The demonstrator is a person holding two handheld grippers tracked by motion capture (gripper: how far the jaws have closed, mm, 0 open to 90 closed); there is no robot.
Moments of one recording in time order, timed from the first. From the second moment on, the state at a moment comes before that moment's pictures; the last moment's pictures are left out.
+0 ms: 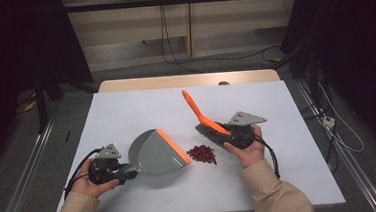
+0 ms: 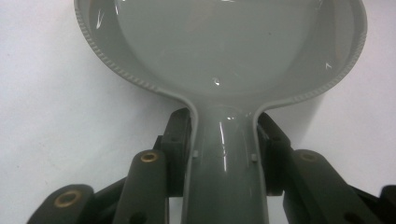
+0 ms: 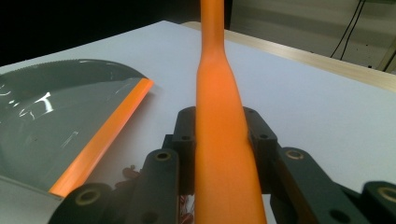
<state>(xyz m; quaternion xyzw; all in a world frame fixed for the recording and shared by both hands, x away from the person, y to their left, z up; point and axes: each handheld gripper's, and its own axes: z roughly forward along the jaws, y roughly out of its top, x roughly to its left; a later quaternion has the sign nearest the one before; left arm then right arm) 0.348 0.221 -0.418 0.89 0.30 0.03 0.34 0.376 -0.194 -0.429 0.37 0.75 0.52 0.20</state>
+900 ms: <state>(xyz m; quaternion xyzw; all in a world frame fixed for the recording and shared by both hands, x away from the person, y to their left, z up) 0.336 0.200 -0.425 0.92 0.24 0.01 0.32 0.376 -0.190 -0.439 0.38 0.75 0.50 0.21</state>
